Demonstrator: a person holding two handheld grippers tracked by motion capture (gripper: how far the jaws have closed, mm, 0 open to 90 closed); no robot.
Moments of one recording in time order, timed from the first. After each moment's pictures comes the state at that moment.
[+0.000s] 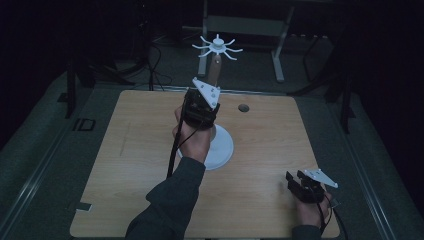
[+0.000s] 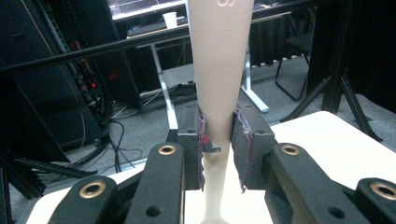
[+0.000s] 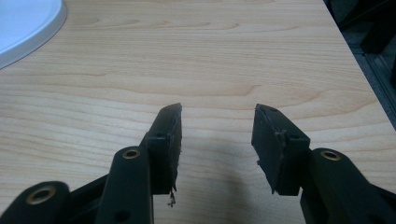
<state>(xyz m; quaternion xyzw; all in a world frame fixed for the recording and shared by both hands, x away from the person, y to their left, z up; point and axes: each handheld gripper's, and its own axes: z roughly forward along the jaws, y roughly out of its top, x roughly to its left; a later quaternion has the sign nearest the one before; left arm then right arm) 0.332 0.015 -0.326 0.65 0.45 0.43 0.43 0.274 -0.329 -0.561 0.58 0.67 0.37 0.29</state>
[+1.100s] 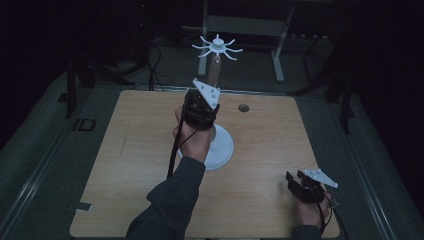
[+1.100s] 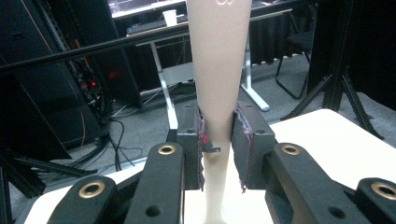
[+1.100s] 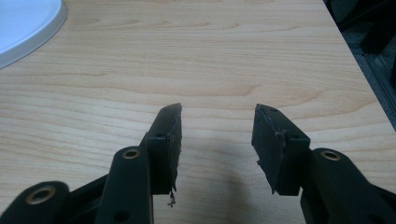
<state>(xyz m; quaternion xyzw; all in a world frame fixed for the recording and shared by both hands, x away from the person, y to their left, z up) 0.334 0.015 -0.331 0.65 0.45 0.43 0.43 0.275 -0.329 -0.561 0.58 0.67 0.37 0.29</state>
